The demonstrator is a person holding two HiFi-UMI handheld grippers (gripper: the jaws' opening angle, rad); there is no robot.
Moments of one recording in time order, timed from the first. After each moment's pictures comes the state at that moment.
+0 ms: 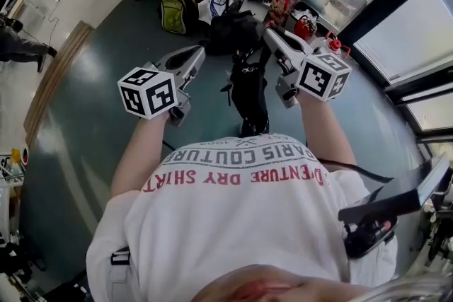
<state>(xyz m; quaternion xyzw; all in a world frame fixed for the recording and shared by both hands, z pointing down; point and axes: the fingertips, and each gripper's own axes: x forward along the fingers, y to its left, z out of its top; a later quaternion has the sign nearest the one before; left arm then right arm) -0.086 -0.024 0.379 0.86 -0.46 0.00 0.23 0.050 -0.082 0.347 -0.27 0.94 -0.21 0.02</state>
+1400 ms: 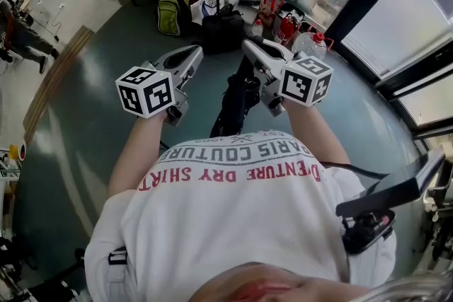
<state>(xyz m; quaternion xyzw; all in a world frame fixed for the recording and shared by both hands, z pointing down) 0.015 0.111 0.341 0.86 -0.46 -0.01 0.20 0.112 0.085 0.327 -0.22 0.96 -0.19 0.01</state>
